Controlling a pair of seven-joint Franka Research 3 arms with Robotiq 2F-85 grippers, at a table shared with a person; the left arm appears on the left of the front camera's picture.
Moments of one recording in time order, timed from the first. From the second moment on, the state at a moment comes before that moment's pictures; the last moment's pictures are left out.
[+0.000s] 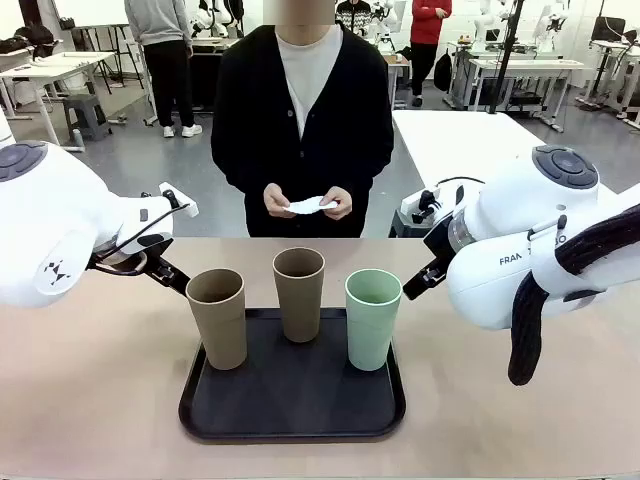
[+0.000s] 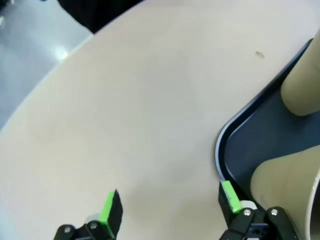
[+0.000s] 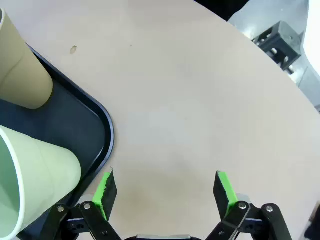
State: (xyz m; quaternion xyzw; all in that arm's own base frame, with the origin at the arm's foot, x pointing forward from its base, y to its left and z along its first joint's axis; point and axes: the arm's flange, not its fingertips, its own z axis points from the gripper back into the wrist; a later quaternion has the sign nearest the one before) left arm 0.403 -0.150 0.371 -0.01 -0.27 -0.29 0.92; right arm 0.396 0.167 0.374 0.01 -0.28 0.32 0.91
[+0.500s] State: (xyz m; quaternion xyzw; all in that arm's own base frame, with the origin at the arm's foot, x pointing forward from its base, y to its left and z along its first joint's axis) left arm 0.403 -0.150 0.371 -0.01 -0.27 -0.29 0.92; right arm 0.396 0.167 0.374 0.01 -0.28 0.32 0.91
